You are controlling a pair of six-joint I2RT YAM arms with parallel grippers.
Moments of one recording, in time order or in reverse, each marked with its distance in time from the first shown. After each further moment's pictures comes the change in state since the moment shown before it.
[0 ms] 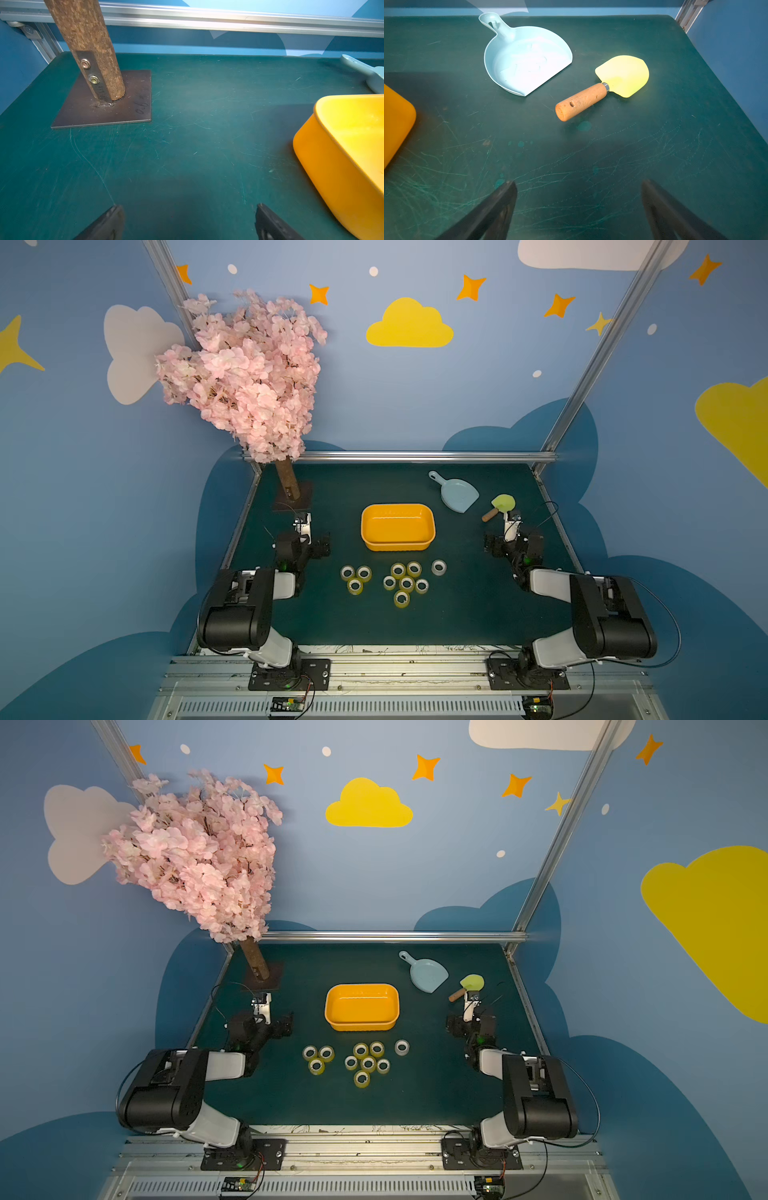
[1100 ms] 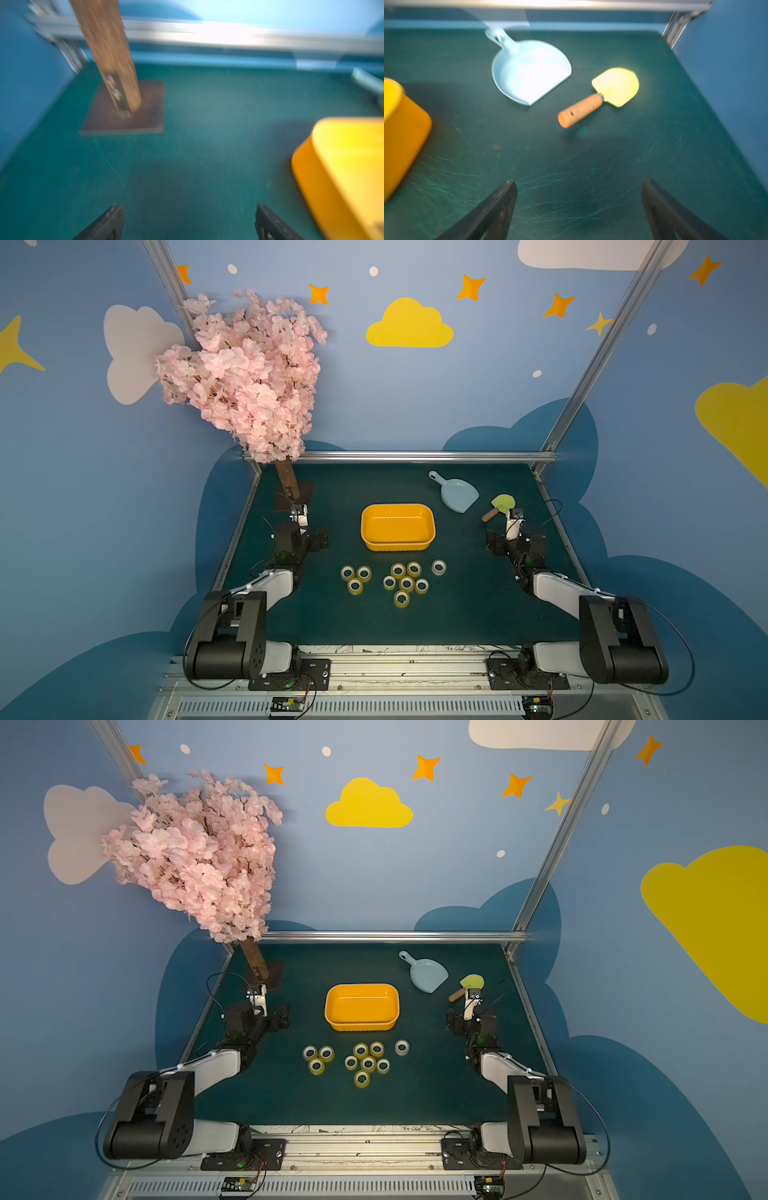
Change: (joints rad) left arm -0.033 -0.220 0.138 -0.349 -0.137 -0.074; right arm 0.038 -0.181 0.007 -0.141 0.082 0.018
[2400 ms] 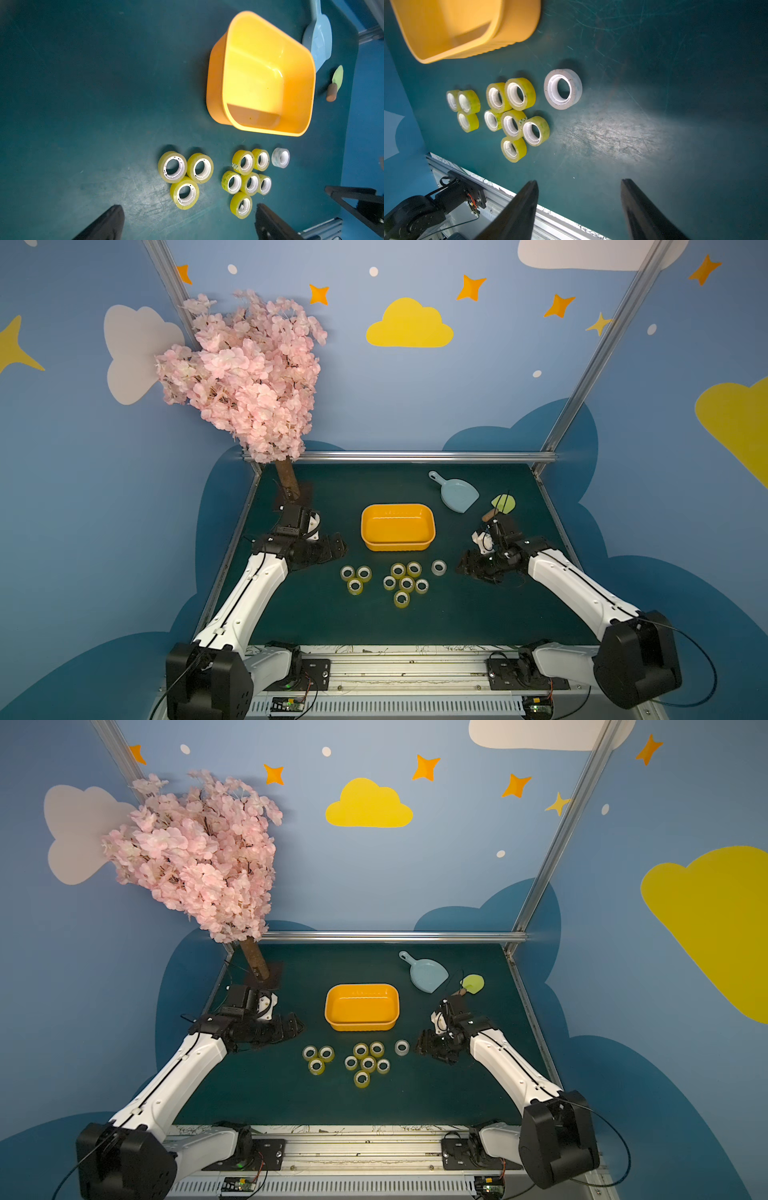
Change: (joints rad) left arm -0.137 -0.148 0.392 -1.170 0.326 -0.342; right arm 0.299 -0.007 0.394 -1.180 -0.398 0.488
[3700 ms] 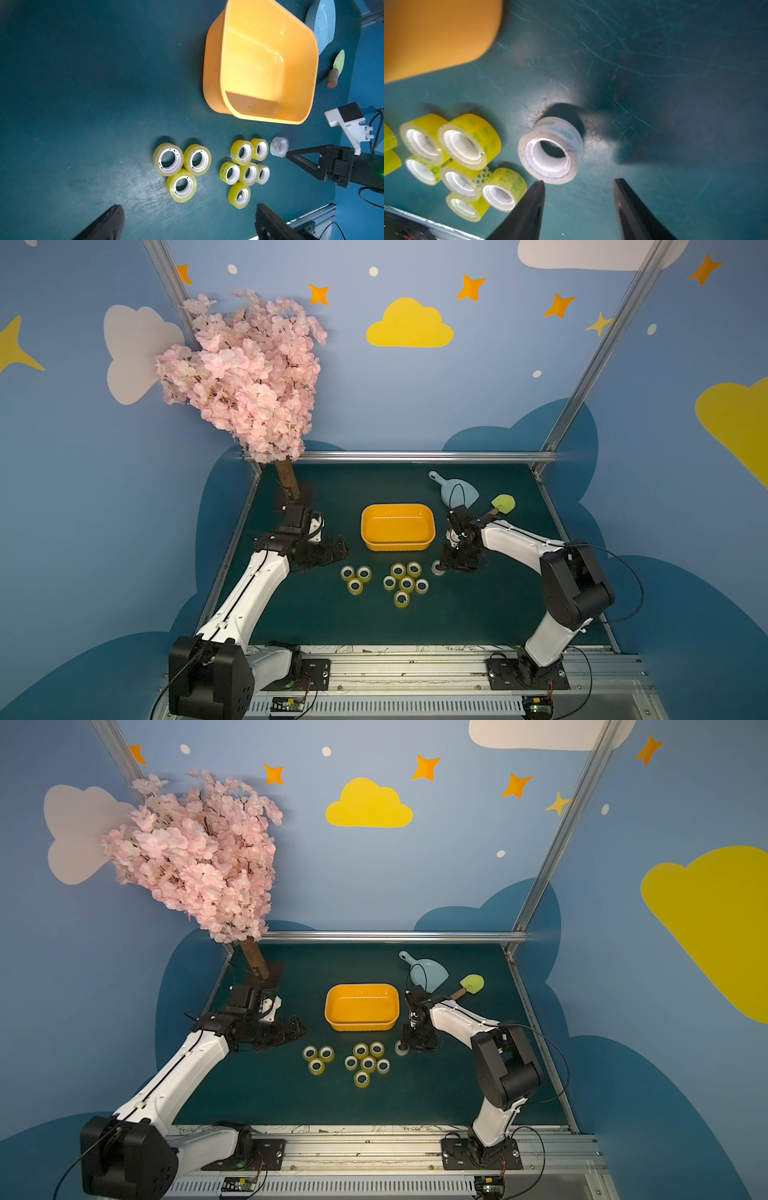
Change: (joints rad) left arm -0.001 0.018 -0.001 -0.015 0.030 0.016; right arm 0.141 0.424 0.254 -0.010 0.164 -0.019
